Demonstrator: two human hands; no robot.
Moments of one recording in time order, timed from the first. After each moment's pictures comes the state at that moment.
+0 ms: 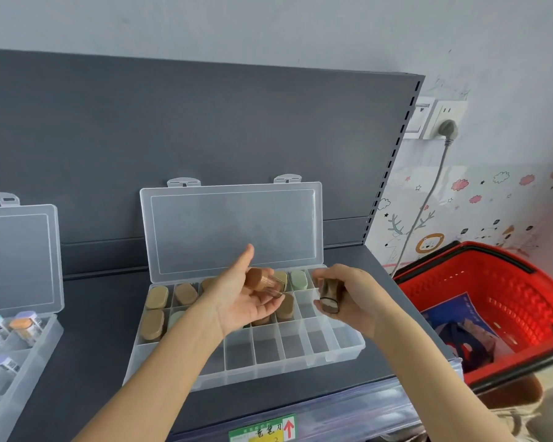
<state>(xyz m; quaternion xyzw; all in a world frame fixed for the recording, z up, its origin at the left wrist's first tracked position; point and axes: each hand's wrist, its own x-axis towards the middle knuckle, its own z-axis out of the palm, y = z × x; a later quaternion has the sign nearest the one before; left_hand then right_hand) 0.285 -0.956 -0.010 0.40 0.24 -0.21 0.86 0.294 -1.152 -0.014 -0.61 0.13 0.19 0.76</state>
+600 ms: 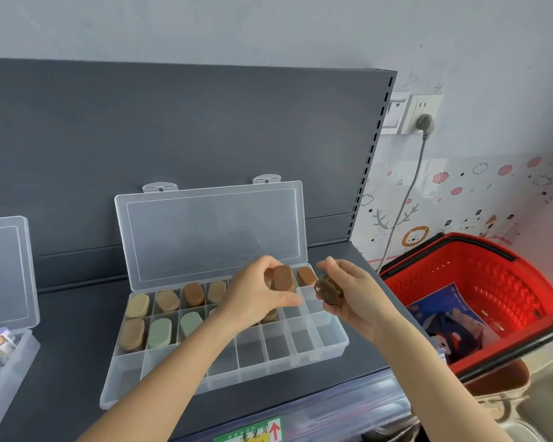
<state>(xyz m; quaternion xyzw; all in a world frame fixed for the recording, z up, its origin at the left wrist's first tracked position) 0.288 -0.994 -0.021 0.89 -0.07 -0.03 0.45 0.284 -1.178 -0.020 -0.65 0.10 0.11 0.74</state>
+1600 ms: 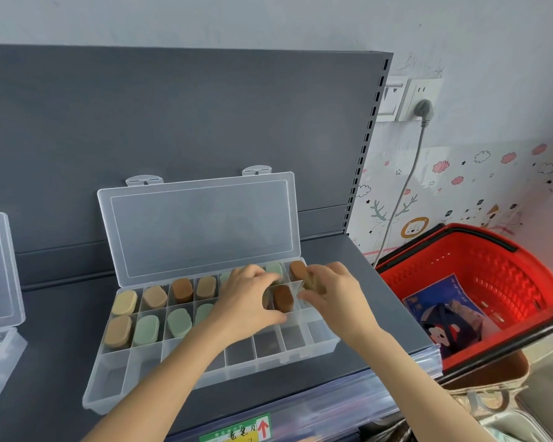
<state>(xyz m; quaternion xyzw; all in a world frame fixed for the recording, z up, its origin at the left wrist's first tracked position) 0.290 -1.000 -0.046 0.97 -0.13 -0.03 0.22 0.293 -1.182 -0.058 -0.94 -0.09 -0.09 0.32</state>
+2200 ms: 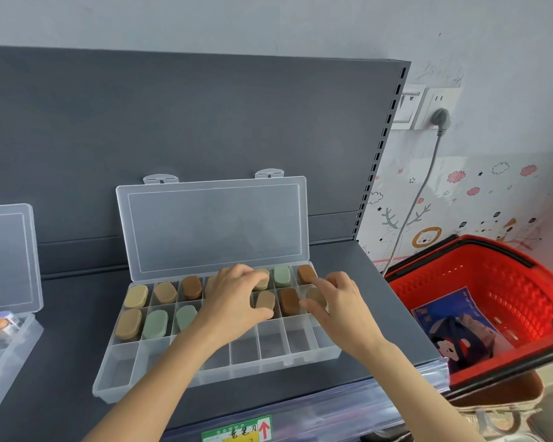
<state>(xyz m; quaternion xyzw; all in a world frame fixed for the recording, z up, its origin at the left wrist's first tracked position) 0.281 -0.980 -0.043 0.97 -0.08 0.03 0.22 0.288 -1.184 -0.067 -0.96 -0.12 -0.05 0.23</state>
